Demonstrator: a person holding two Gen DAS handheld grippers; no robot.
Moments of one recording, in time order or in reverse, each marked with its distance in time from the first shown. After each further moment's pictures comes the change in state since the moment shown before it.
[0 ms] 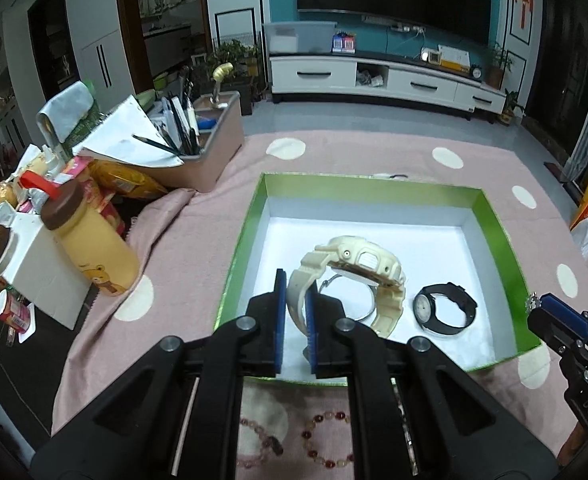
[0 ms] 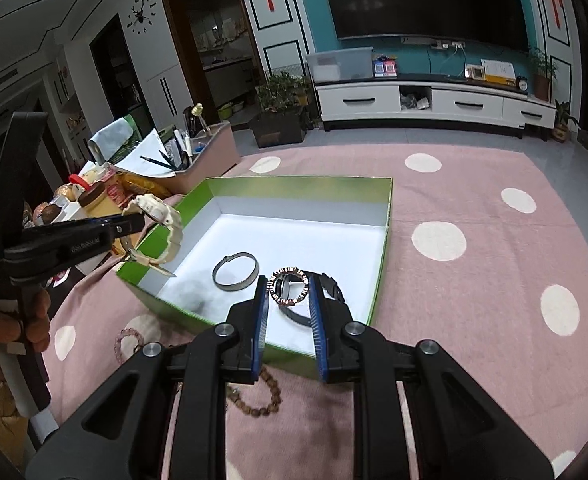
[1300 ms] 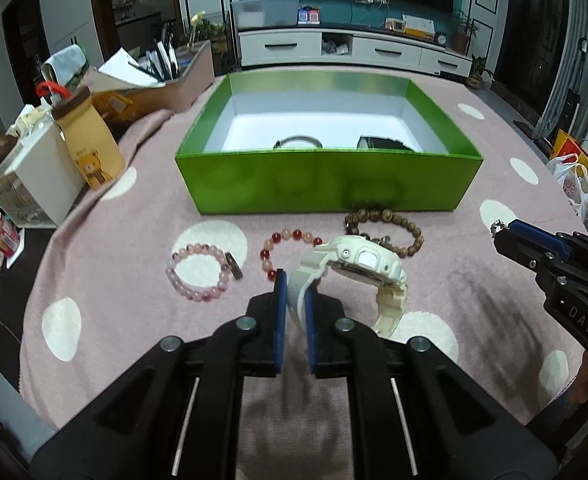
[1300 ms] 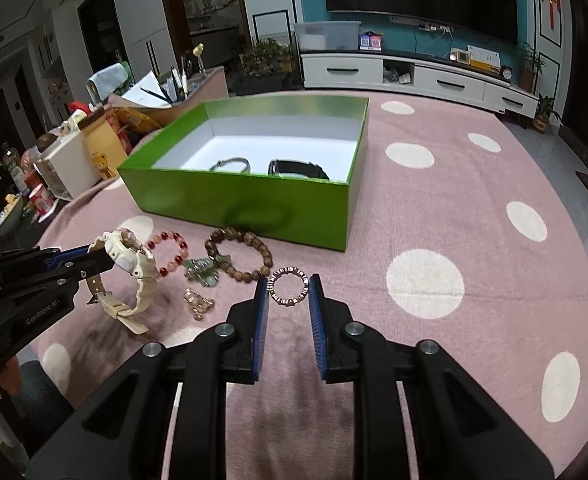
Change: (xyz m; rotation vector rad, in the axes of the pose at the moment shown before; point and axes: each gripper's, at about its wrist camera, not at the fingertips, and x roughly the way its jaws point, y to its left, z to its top) left arm -0.068 -0.019 -0.139 0.070 0.053 -0.086; right arm -0.053 0.020 -0.090 -0.049 0.080 -0.103
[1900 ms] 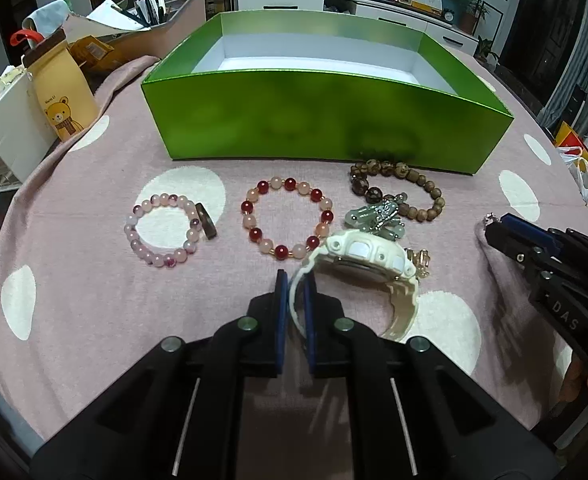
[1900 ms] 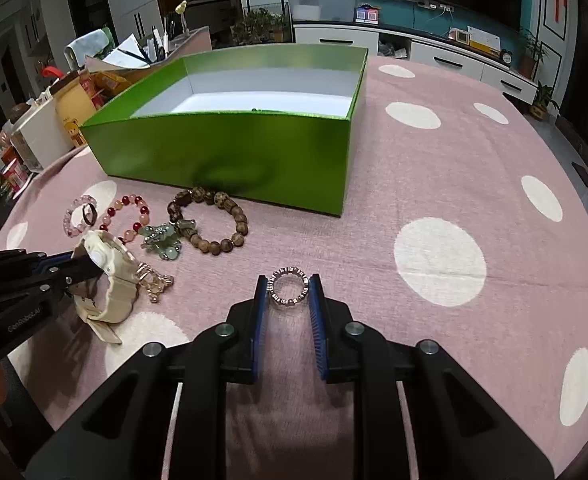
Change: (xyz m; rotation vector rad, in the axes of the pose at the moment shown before) left arm 0.049 0.001 -0.017 -0.045 0.140 -0.040; right arm 0.046 -0.006 -0.015 -0.008 0.107 -0.049
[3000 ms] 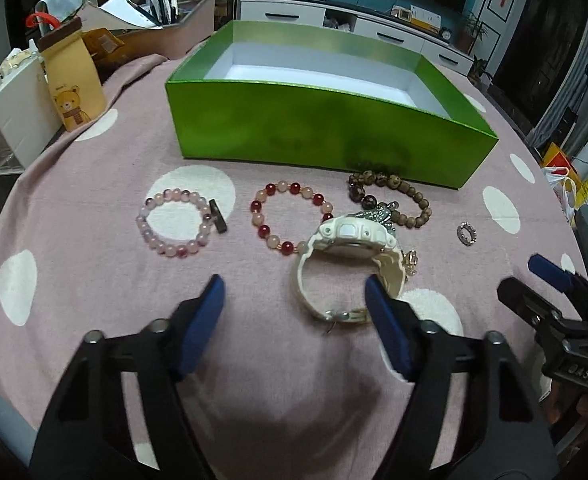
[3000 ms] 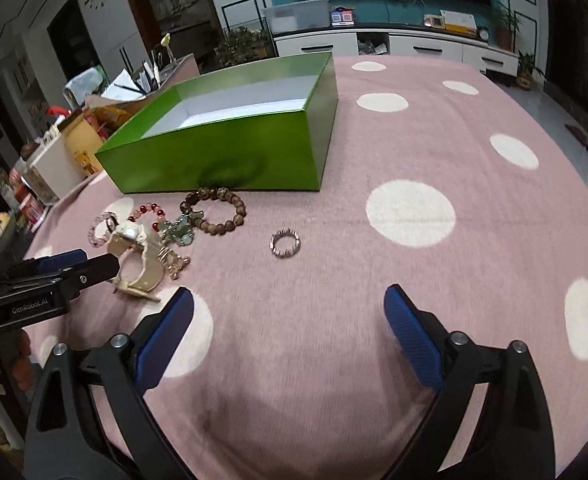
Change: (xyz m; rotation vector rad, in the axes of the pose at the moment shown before) left arm -0.013 0.012 -0.004 -0.053 -0.022 -0.066; right arm -0.025 -0.014 -0.024 0.120 -0.029 0.031
